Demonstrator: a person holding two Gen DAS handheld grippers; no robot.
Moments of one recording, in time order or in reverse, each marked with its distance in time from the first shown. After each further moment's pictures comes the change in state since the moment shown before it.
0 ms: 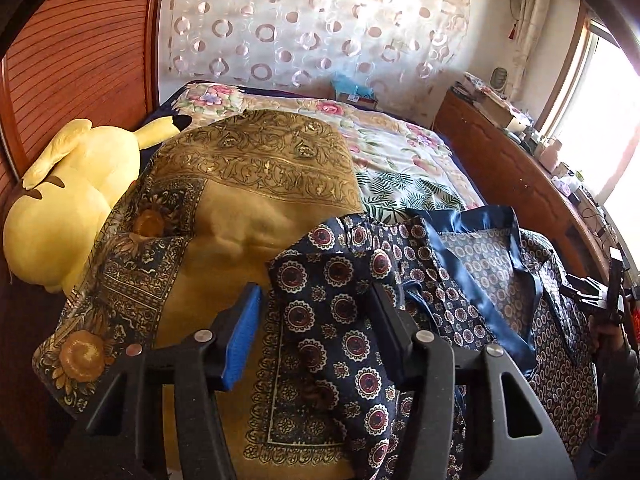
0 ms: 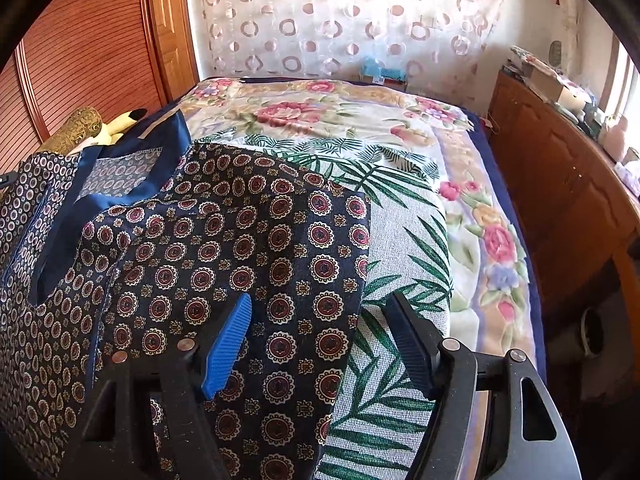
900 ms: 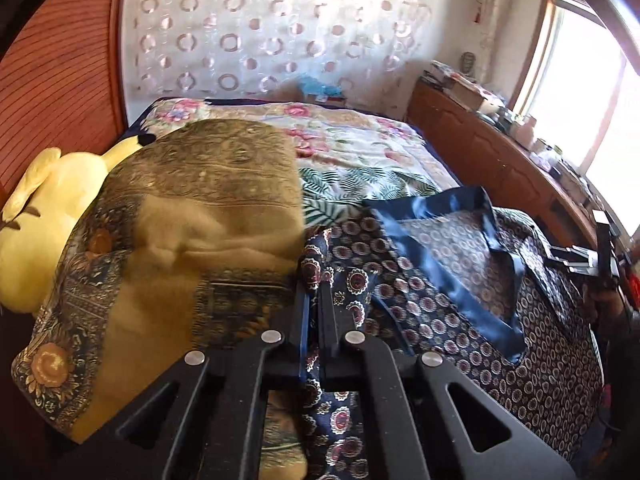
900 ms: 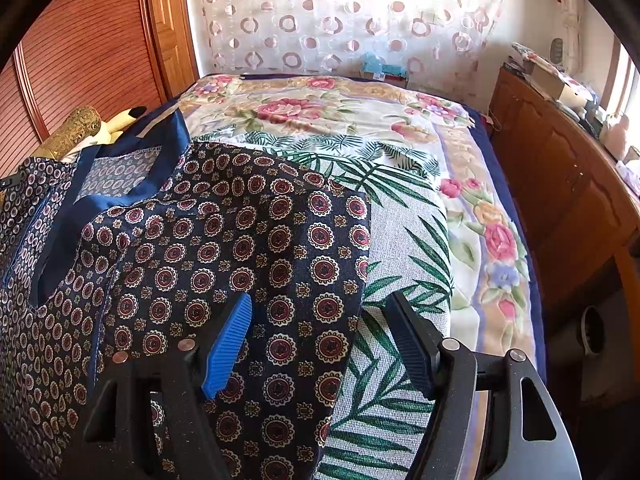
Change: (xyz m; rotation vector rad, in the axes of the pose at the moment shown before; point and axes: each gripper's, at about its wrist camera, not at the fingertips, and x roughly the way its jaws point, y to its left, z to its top) left arm 0.002 -0.038 -0.007 0.131 -0.017 -0.060; right arm 0.000 -0.002 0.011 -0.006 0.029 0.015
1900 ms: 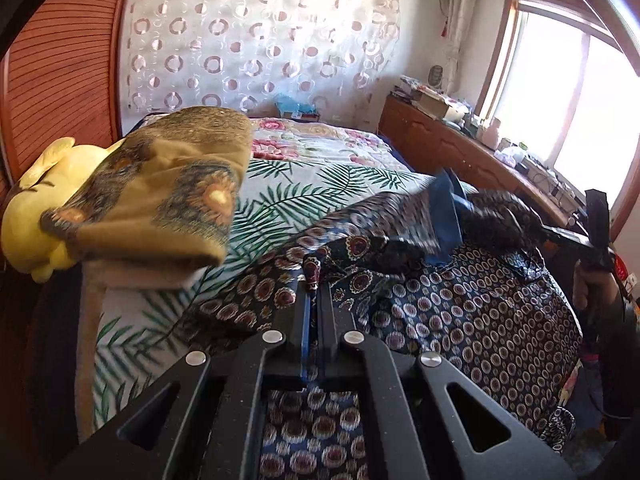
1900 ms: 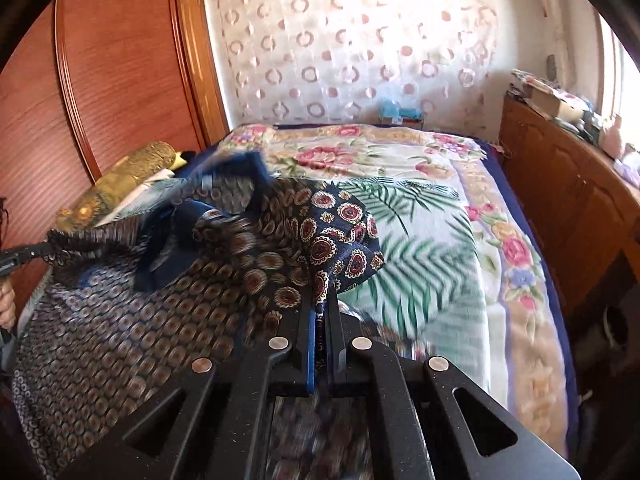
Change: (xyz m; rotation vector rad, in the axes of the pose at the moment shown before) left arm -0.101 -0.043 -0.115 0.006 -0.100 -0.053; right arm -0.112 0.040 -0.098 0.052 -0.225 0.100
